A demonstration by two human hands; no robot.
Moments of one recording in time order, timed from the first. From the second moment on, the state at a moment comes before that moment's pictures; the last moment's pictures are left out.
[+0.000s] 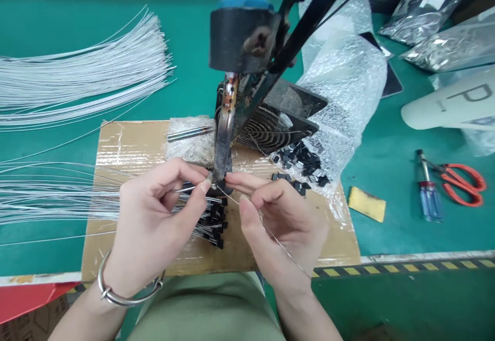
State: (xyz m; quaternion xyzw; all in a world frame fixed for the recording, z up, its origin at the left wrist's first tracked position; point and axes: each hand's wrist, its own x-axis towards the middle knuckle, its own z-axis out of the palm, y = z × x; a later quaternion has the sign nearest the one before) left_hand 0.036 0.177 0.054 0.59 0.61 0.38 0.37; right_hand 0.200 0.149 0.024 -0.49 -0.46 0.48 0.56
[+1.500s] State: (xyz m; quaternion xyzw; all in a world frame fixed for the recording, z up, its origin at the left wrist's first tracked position) left_hand 0.039 0.178 0.053 0.59 0.61 0.38 0.37; right_hand 0.199 0.148 0.021 -0.51 -0.50 0.43 0.55
